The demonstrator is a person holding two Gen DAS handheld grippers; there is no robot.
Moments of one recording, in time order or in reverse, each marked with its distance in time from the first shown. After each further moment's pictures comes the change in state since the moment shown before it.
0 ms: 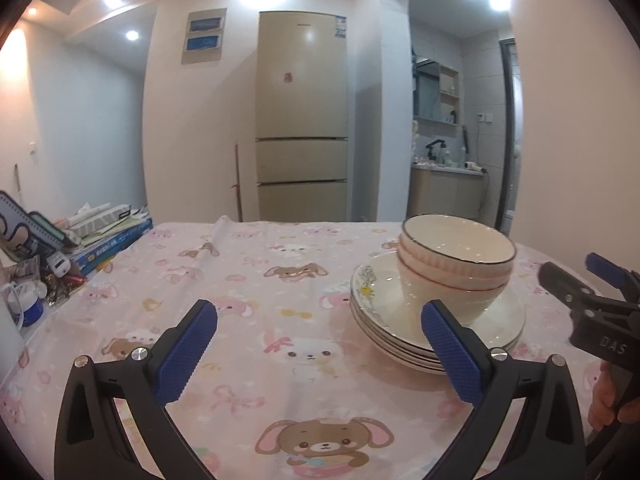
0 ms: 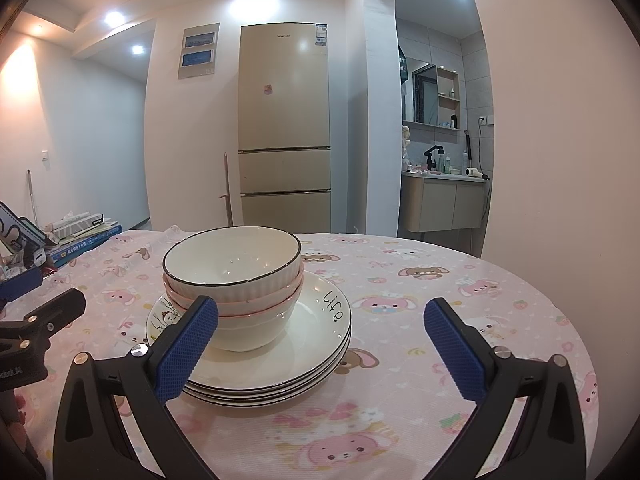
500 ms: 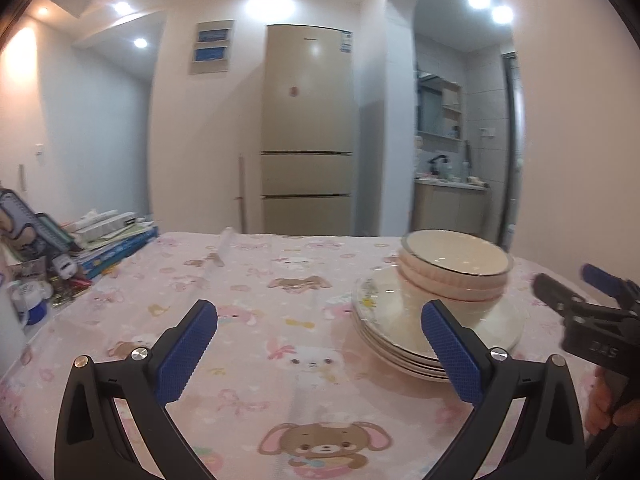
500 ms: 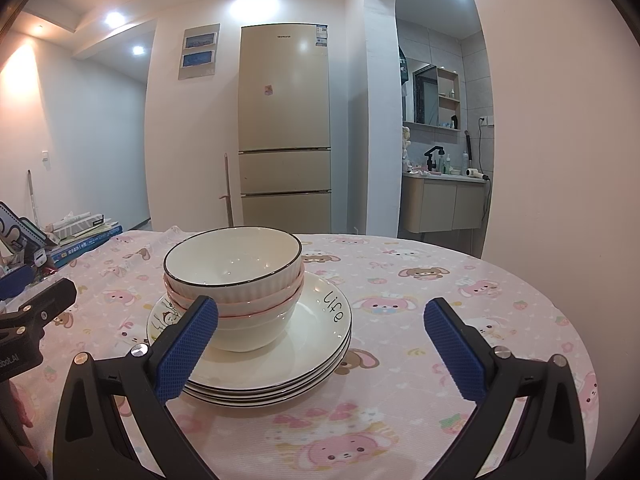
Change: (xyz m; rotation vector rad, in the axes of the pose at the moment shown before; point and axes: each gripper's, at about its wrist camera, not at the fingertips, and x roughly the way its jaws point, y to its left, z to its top) left arm -0.012 -0.003 -0.002 0.002 -0.059 -0.019; right arm 0.001 -0.001 0.000 -0.001 -0.003 0.000
